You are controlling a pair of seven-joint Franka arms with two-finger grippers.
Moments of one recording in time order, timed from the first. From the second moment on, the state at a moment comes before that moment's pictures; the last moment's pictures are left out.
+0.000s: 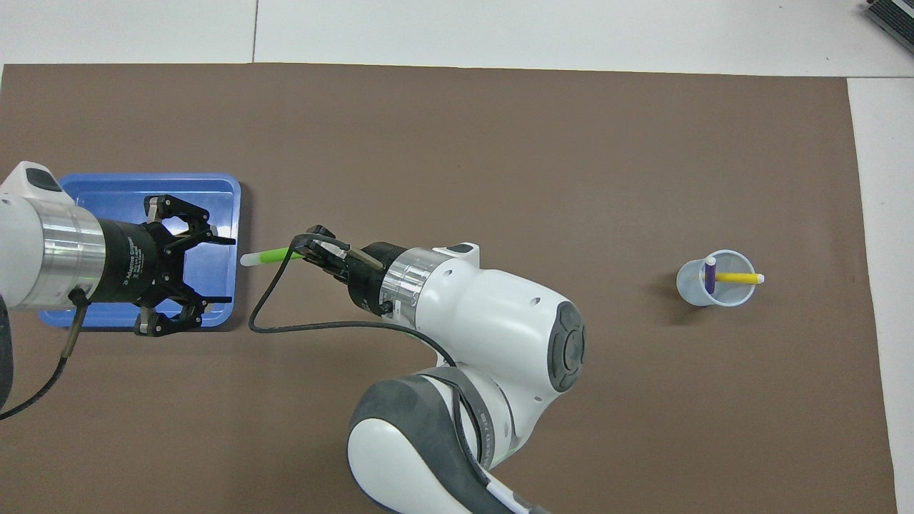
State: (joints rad) left arm -0.01 -0.20 -0.16 -1.97 -0.39 1.86 -1.51; right arm 0.48 0.28 0.34 -1.78 0.92 2.84 0.52
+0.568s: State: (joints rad) left arm 0.12 -0.20 -0.14 -1.97 -0.38 1.77 -0.89; right arm 0.22 0.20 0.33 -1.83 0.57 2.28 0.13
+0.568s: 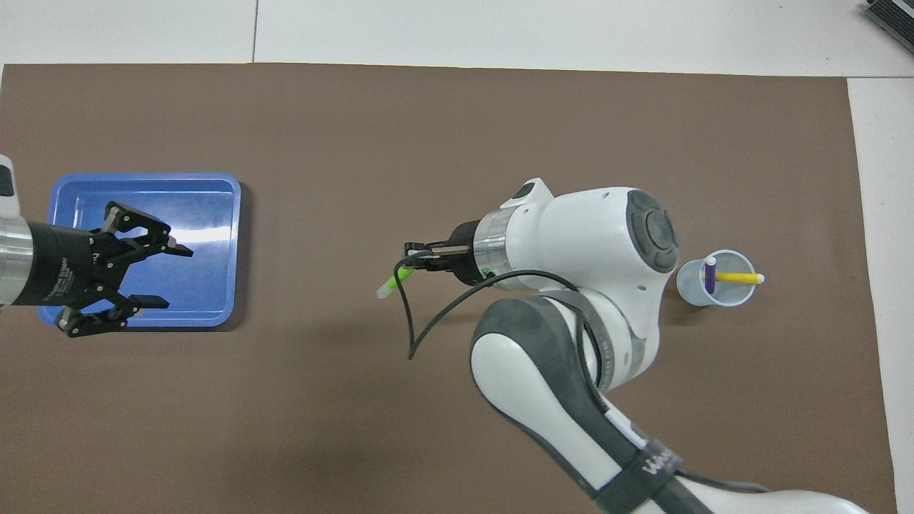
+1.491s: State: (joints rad) left arm 0.26 -0.21 -0.13 -1.95 -0.15 1.75 -0.14; right arm -0.11 0.00 0.33 -1.86 -0.04 1.72 -0.53
